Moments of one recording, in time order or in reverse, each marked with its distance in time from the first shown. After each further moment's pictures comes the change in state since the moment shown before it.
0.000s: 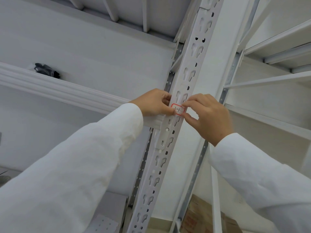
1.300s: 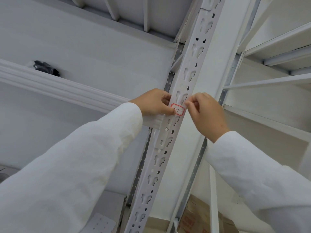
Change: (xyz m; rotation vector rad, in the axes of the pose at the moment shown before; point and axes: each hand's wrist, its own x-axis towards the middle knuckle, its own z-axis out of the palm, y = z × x) left_hand 0.001 -0.001 0.000 -0.021 -0.005 0.005; right_hand 0.015 -0.011 -0.007 0.277 -0.244 0.512
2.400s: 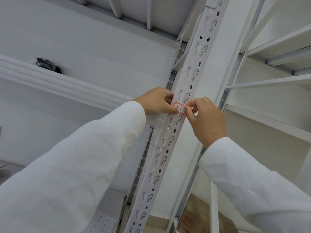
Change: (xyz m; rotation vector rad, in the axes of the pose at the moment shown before) left_hand -0.002 0.001 0.001 0.015 0.018 0.013; right_hand -0.013 -0.005 0.015 -0.132 0.080 0.041
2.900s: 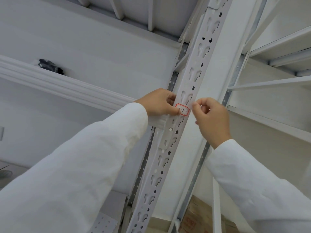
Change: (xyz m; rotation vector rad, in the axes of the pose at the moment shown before) left_hand 0.004 -0.004 0.000 -0.006 -0.009 -0.007; right_hand 0.003 0.001 -0.001 0.504 0.066 0.230
